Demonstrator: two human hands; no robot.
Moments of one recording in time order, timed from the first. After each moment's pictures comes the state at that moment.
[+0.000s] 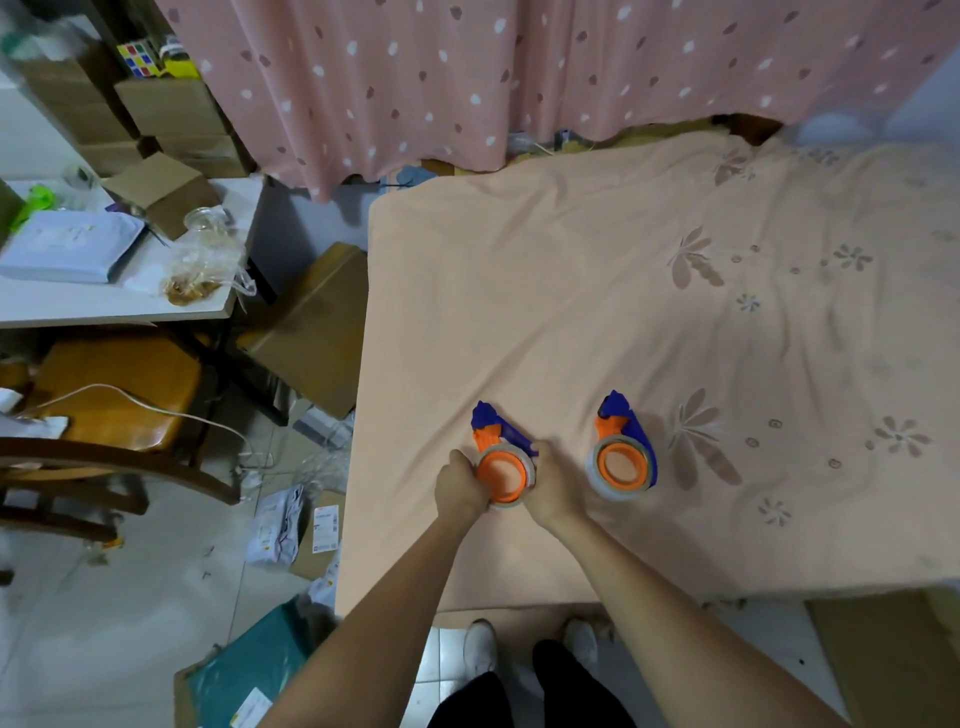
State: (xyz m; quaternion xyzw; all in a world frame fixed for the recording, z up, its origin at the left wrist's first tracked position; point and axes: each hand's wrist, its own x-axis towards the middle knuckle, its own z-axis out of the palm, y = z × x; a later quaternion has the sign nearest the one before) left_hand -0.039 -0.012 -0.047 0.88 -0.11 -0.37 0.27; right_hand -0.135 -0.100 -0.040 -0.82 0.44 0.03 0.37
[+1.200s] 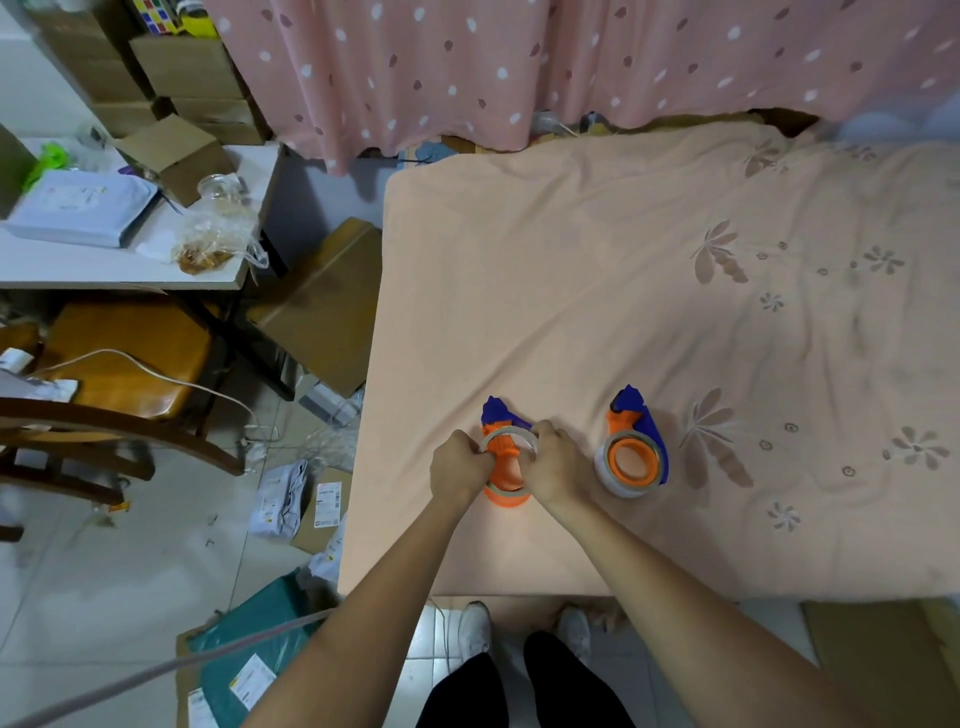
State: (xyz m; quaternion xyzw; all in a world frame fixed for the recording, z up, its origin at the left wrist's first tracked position) left_hand -0.026 -0.007 -0.032 0.88 -0.08 -0.33 0.32; right_hand -0.115 -0.107 -0.036 -0.86 0.43 0.04 0.26
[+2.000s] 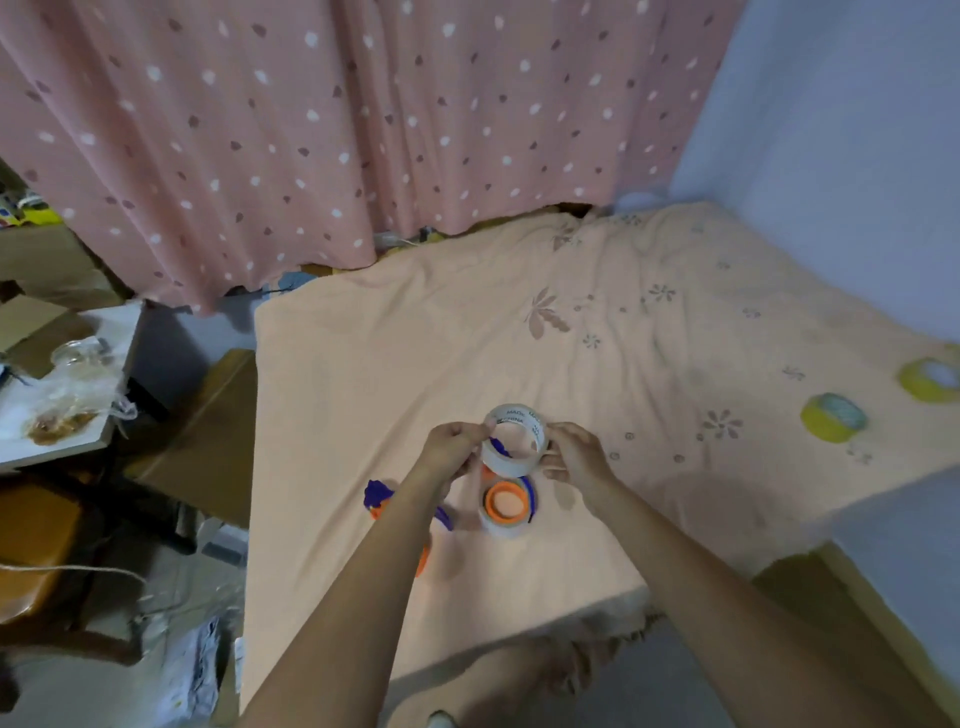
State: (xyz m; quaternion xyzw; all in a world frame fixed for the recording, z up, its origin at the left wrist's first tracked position) left_hand -0.092 -0.143 0.085 0.68 -0.16 -0.50 0.51; right_hand -0.252 -0.225 0.096 -0.49 0.54 -0.21 0.65
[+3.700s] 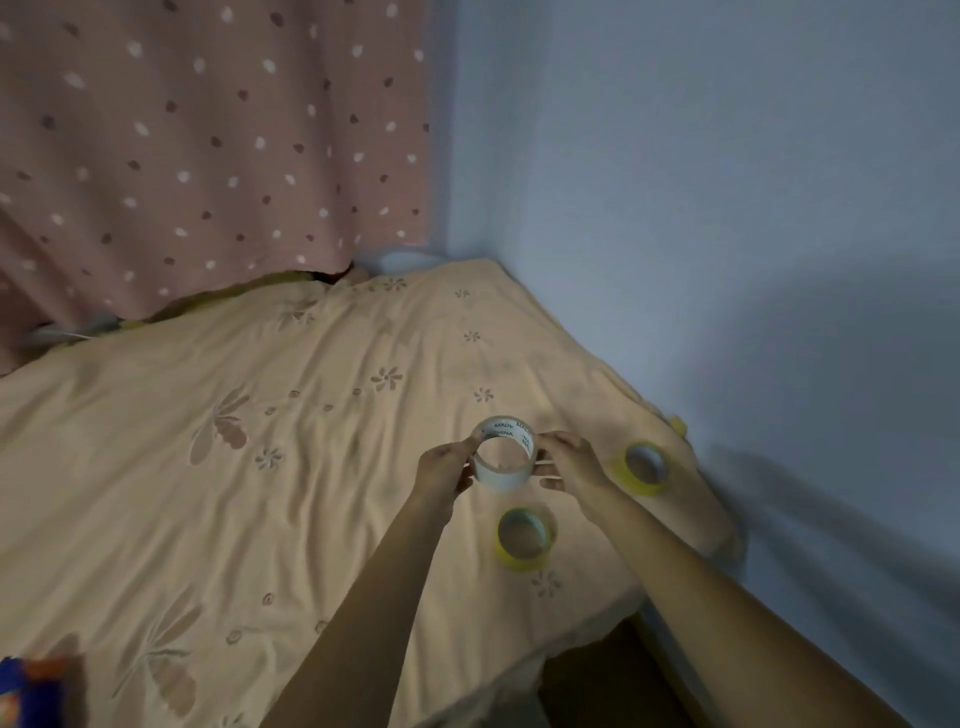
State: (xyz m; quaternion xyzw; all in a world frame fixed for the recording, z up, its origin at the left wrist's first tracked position) left_hand -0.499 -0.634 0.095 0.61 -0.10 -0.53 0.58; right_hand -0.657 -0.698 0.133 -0.50 0.58 -0.23 0.60
